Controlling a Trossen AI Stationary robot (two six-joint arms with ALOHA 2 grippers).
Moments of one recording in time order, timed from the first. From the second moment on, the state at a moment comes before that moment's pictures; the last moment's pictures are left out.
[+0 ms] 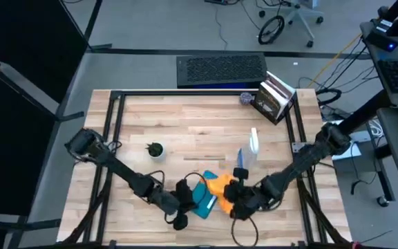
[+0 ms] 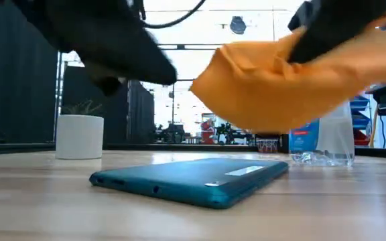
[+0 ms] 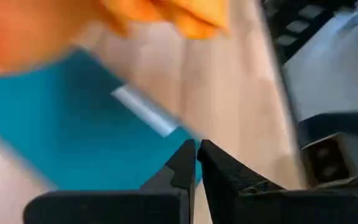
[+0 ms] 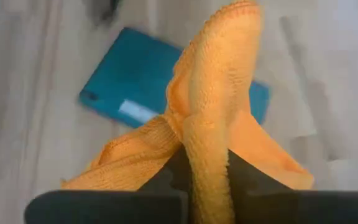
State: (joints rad) left arm -0.56 1.79 0.97 0.09 -0.31 -0.56; right arm 0.64 1.77 1.18 -0.55 0.49 0.66
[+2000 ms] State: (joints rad) left arm -0.57 1.95 0.93 0.32 -0.24 -0.71; right arm 0.52 1.91 1.18 -0.39 0.65 0.38
